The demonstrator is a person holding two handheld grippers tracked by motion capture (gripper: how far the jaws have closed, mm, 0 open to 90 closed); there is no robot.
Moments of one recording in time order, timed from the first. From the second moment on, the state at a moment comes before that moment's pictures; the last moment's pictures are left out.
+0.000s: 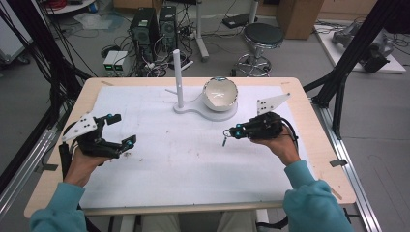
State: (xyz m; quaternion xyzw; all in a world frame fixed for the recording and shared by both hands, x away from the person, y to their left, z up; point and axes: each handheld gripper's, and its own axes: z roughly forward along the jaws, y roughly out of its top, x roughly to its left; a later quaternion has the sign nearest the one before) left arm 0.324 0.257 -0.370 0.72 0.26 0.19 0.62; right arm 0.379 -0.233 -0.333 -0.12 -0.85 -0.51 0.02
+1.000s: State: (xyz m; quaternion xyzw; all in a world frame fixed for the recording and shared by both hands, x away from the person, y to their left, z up) left arm 0.364 0.137 -0.319 0.78 0.12 0.04 0.61; right arm 0.388 -0.159 -0.309 -0.04 -0.81 -0.58 0.03
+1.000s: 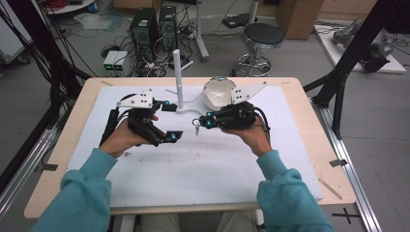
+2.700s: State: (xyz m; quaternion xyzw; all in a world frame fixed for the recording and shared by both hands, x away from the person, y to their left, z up) left arm 0.366 0.125 -0.318 0.79 0.08 0.01 0.61; right arm 0.389 -0.153 -0.312 -0.04 -0.81 -0.58 0.05
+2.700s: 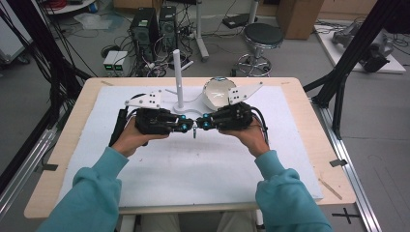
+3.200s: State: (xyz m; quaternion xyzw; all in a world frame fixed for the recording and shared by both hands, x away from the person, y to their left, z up) left arm 0.366 0.126 -0.317 0.79 0.09 0.00 0.60; right arm 0.389 -0.151 -0.313 -0.03 -0.81 -0.58 0.05
